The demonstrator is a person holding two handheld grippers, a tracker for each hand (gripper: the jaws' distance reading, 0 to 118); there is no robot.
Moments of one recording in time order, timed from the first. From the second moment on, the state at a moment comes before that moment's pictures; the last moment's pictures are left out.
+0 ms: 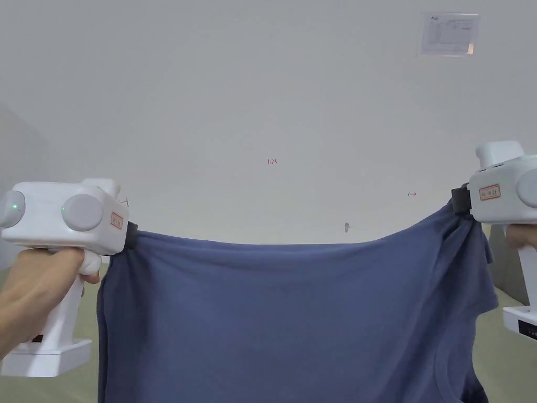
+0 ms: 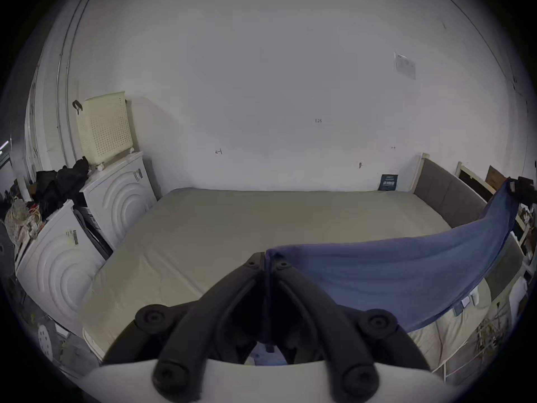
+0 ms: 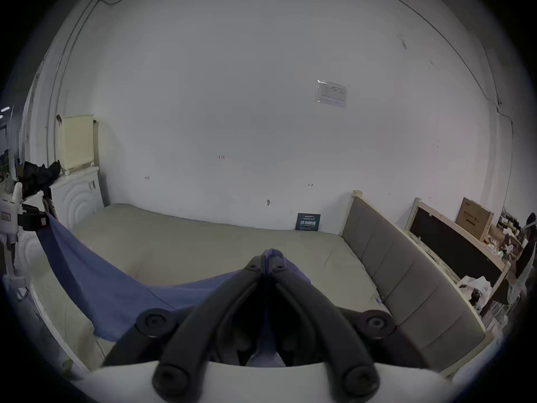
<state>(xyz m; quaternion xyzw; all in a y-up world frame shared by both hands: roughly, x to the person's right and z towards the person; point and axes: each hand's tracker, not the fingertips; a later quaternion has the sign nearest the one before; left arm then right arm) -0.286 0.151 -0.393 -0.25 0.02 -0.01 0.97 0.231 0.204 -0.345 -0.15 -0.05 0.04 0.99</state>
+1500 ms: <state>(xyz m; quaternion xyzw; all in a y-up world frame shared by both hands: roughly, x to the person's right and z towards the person) -0.260 0.010 -0.570 -0.32 0.06 -0.06 0.95 0.231 0.068 -0.508 -0.25 -0.07 0.05 0.96</state>
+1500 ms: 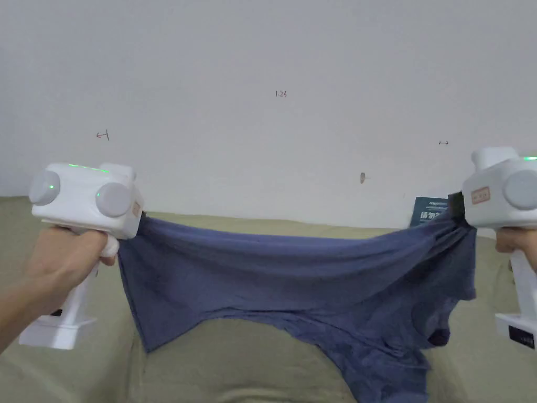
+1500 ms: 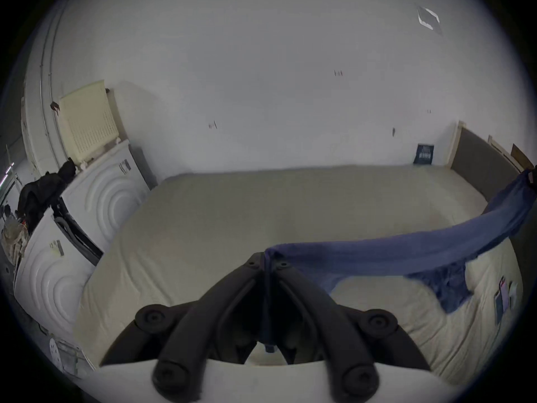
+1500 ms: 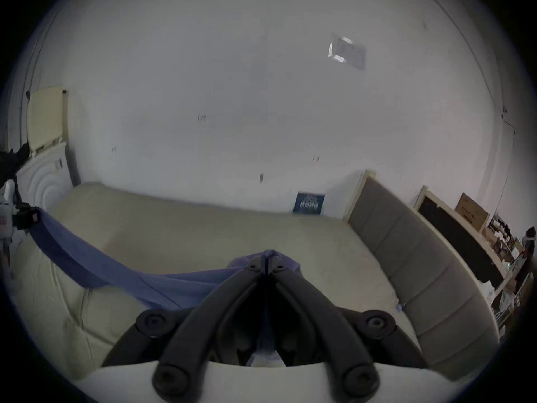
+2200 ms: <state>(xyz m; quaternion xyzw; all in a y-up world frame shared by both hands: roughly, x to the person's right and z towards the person) -0.299 -0.143 -0.273 -0.42 0.01 -0.05 0.91 0.240 -0.137 -0.171 -0.39 -0.01 -0.04 0.92</state>
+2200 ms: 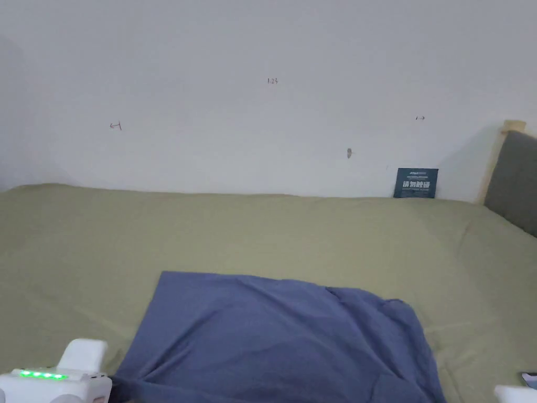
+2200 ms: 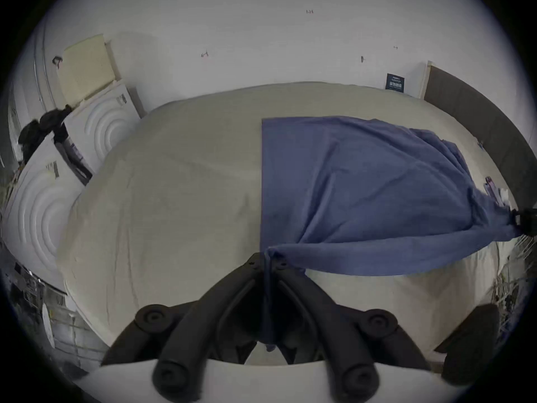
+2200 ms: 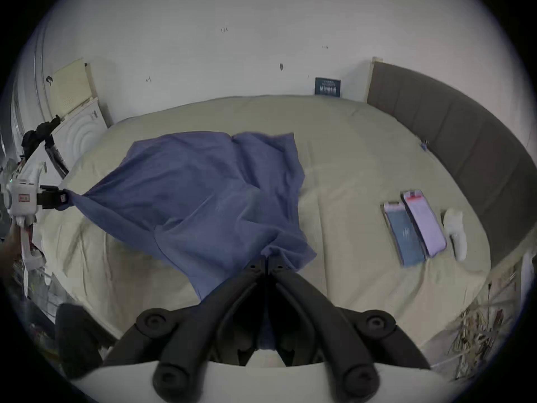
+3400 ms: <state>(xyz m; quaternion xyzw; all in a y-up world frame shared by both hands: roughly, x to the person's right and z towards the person) -0.354 -0.132 -0.153 -0.42 -0.01 0.05 0.91 0.263 -0.140 -0.093 -0.38 -0.05 -0.10 0.92</state>
